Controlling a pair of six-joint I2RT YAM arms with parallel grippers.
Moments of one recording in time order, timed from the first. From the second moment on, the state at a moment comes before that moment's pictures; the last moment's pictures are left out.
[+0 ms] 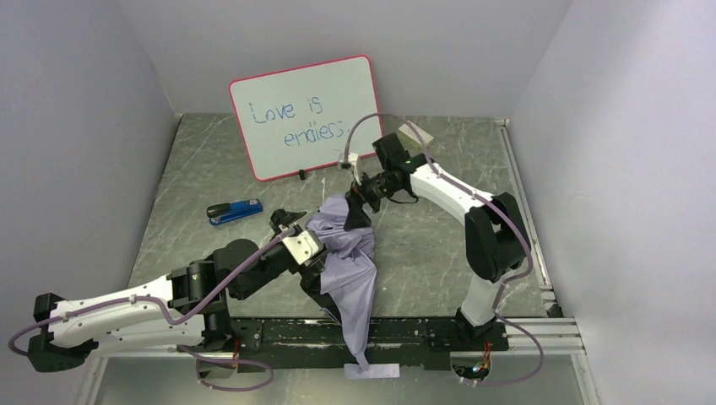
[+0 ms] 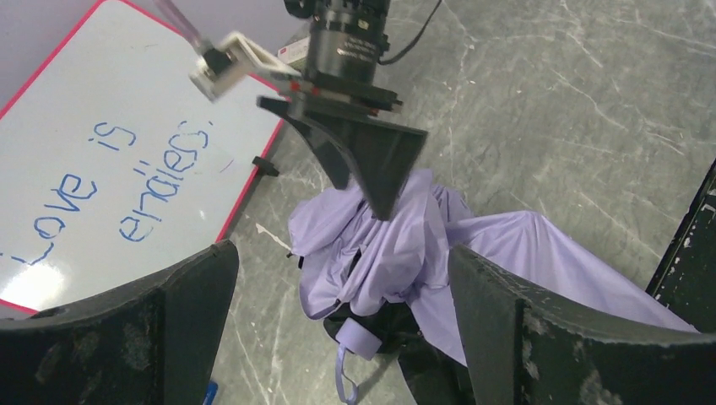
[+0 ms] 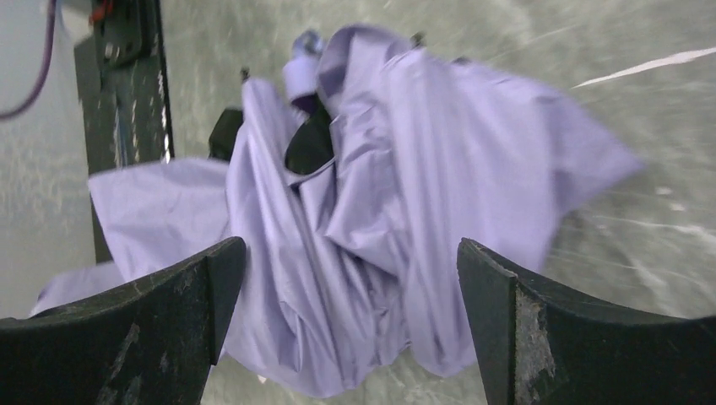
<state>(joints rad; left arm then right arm) -1.29 0.69 0.68 -0.12 -0.46 0.28 0.51 1.78 1.34 -0.55 -0.86 -0.43</state>
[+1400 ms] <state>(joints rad) -1.15 0.83 1.09 -0.22 -0.76 0.08 0.92 1.62 0.78 0.00 -0.13 -0.76</state>
